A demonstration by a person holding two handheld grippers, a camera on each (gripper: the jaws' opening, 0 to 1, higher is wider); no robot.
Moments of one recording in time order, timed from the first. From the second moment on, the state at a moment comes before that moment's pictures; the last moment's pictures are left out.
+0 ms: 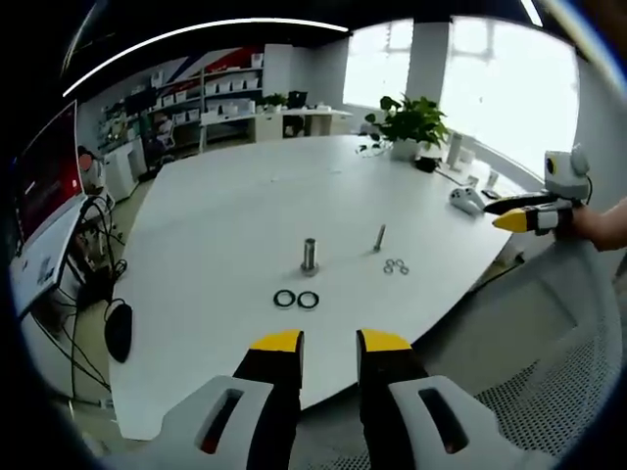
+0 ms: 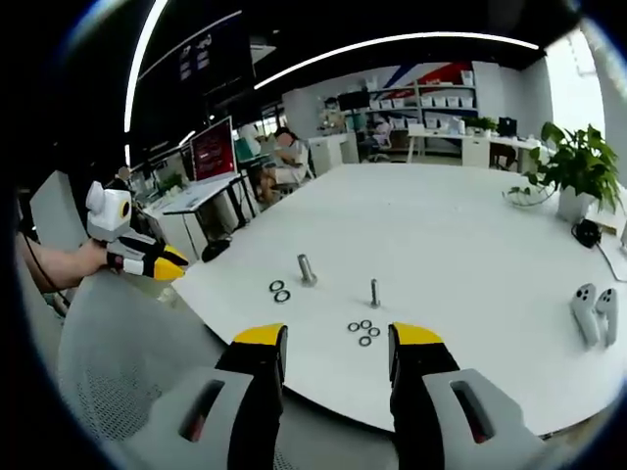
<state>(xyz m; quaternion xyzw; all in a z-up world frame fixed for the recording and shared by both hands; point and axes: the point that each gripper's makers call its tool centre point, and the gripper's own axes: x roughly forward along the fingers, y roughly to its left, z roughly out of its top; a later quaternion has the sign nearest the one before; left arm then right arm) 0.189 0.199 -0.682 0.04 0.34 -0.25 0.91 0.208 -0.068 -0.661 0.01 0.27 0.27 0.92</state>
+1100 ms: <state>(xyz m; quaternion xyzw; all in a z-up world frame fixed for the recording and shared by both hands) 0.183 0.199 -0.694 0.06 0.37 -0.25 0.89 0.207 -0.066 -0.660 0.00 0.26 0.28 0.92</state>
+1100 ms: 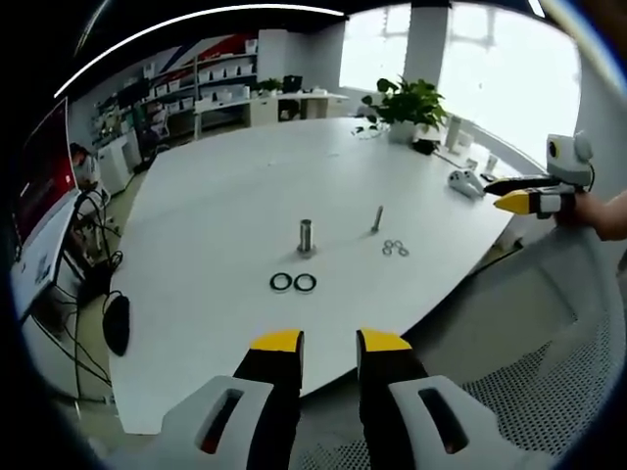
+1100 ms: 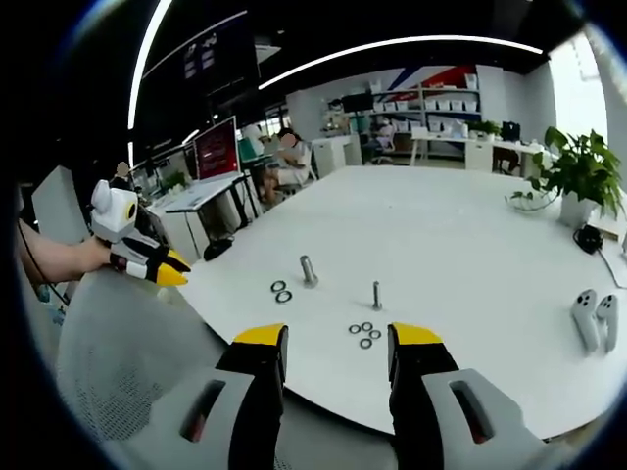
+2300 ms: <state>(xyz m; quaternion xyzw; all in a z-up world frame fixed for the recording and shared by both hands) 0.171 0.201 -0.711 0.07 0.42 -0.26 0.87 0.210 -0.075 -0.656 0.03 0.25 0.25 0.93</state>
